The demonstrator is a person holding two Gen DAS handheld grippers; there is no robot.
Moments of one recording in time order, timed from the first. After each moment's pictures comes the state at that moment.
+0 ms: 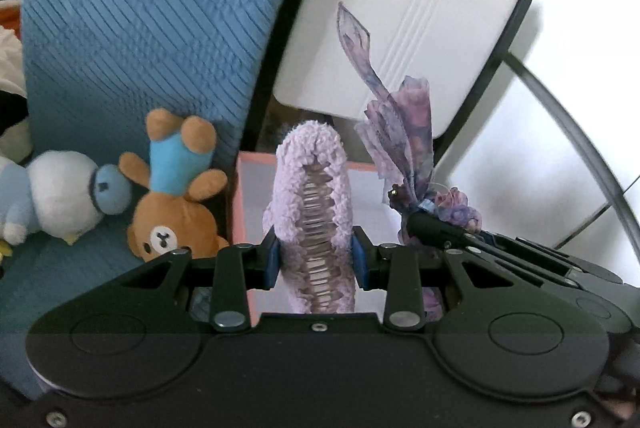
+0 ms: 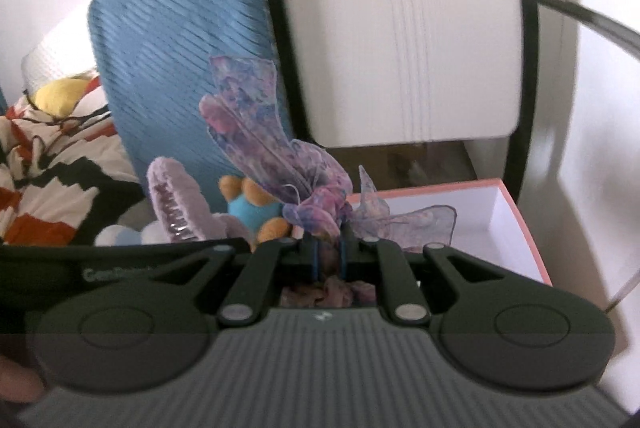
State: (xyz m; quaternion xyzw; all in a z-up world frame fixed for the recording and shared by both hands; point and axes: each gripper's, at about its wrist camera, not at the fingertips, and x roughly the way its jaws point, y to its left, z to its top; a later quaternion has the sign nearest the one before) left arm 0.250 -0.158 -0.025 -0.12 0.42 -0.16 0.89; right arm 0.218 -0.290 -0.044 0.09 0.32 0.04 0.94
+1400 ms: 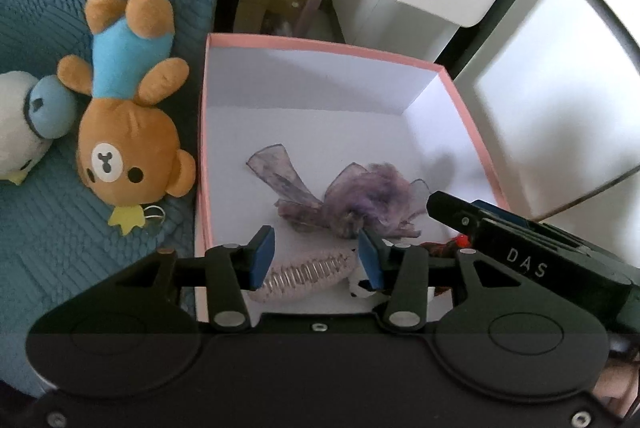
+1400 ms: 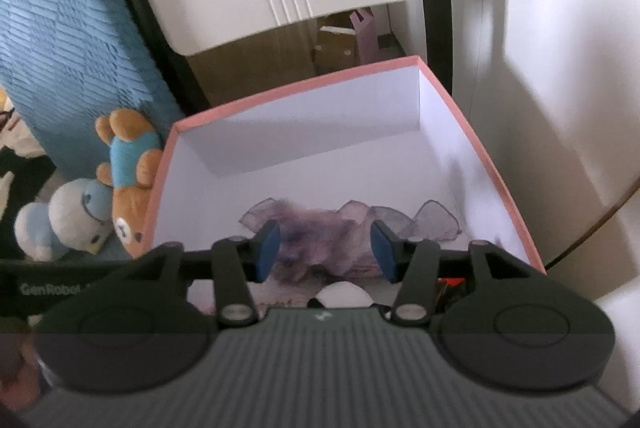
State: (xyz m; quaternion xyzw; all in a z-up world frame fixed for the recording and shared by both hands) left arm 0.284 -0.204 -0.115 -0.09 0.54 -0.17 0.82; right arm 0.240 -0.358 -0.129 0.15 0.42 -0.03 0.90
